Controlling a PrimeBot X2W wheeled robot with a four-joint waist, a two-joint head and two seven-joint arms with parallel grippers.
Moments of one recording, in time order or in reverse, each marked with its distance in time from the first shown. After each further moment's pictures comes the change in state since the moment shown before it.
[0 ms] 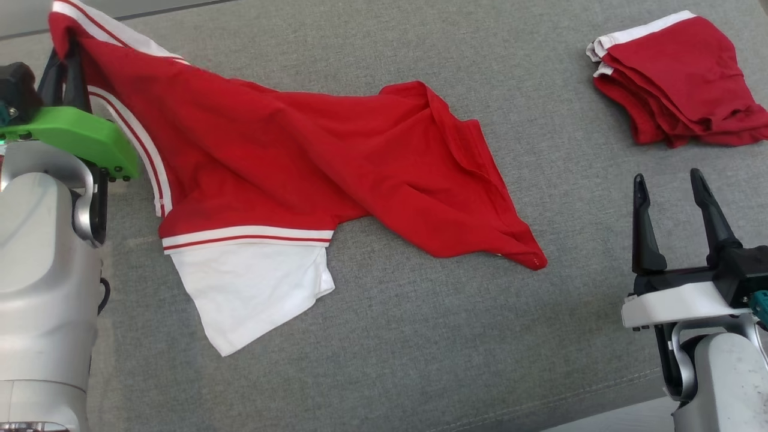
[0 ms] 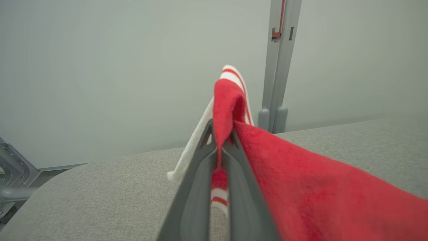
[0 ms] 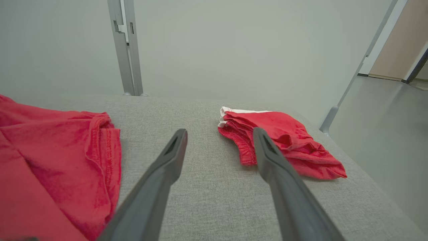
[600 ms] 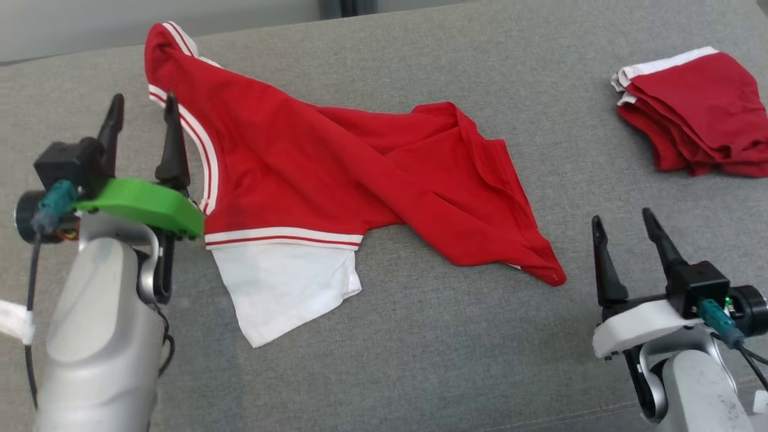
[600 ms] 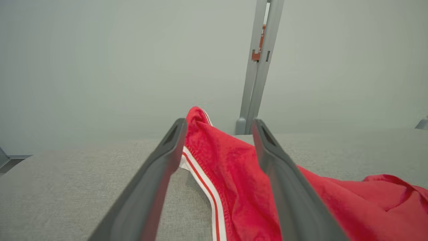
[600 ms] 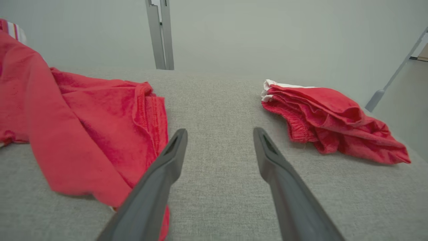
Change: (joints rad) left arm 0.213 -0.092 0.016 -0.189 -0.063 -0.041 -0.046; right arm 0.014 -0.004 0.057 0.133 0.003 0.000 0.014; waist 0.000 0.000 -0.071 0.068
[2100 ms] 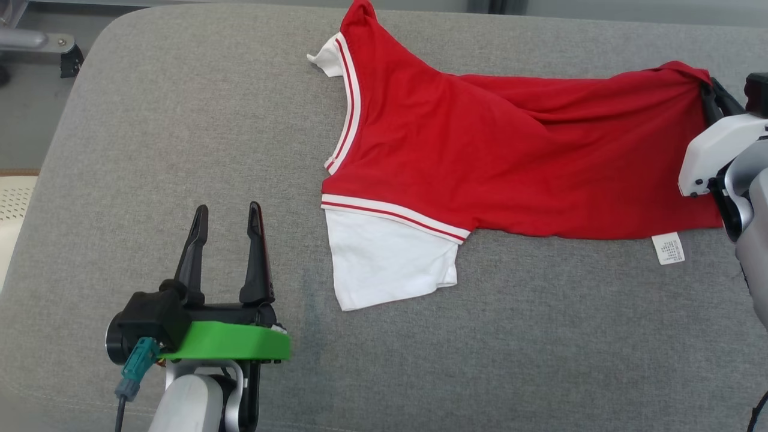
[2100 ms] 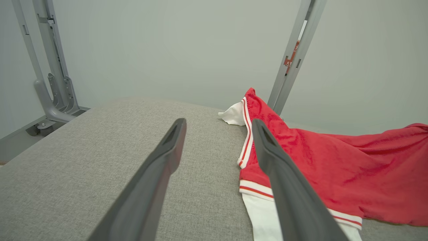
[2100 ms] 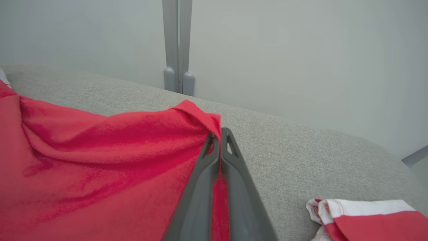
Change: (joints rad) left arm 0.516 -0.150 -0.050 -0.567 0.027 0.105 -0.003; right arm -0.742 -0.327 0.239 0.851 0.198 0.000 0.061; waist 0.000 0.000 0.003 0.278
